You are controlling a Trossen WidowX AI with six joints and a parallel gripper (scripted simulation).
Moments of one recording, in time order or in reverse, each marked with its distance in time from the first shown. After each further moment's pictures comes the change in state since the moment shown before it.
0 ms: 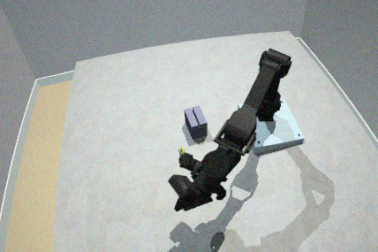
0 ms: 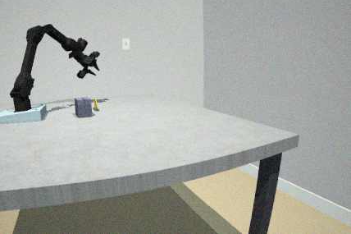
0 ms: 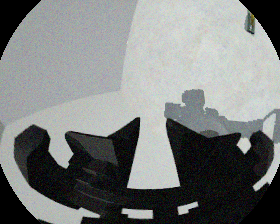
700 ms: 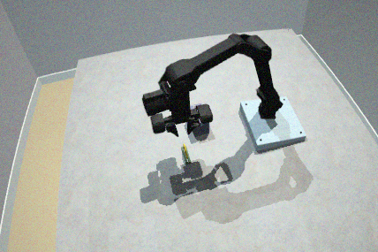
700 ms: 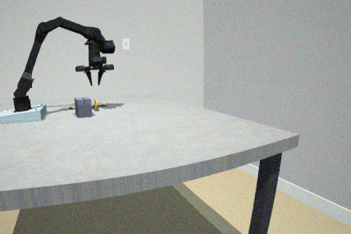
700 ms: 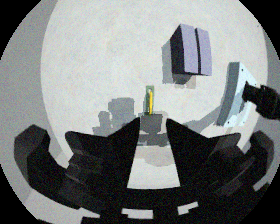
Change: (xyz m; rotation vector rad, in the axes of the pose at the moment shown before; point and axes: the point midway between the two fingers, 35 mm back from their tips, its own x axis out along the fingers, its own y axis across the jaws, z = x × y) arm -0.074 -0.105 0.244 0.278 -0.224 -0.862
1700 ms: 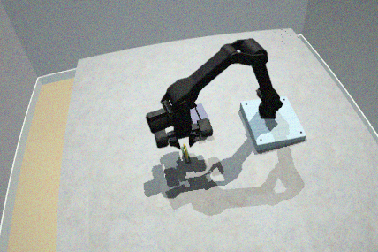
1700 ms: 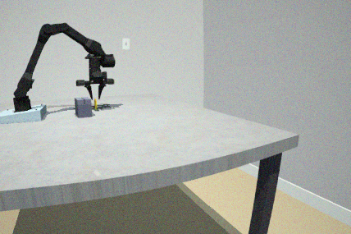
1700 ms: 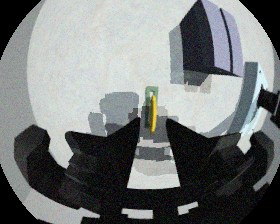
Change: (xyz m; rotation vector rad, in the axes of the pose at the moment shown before) arm 0.069 -0.001 -0.005 -0.013 0.006 -0.016
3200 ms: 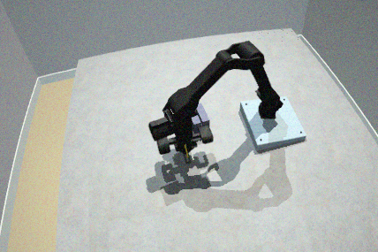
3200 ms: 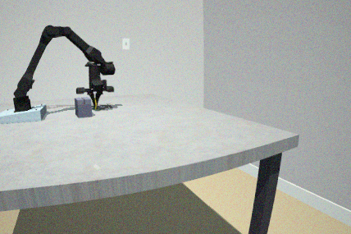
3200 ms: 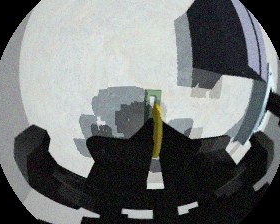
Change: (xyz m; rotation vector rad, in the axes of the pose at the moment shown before) arm 0.037 -0.002 0.000 0.001 -0.001 -0.006
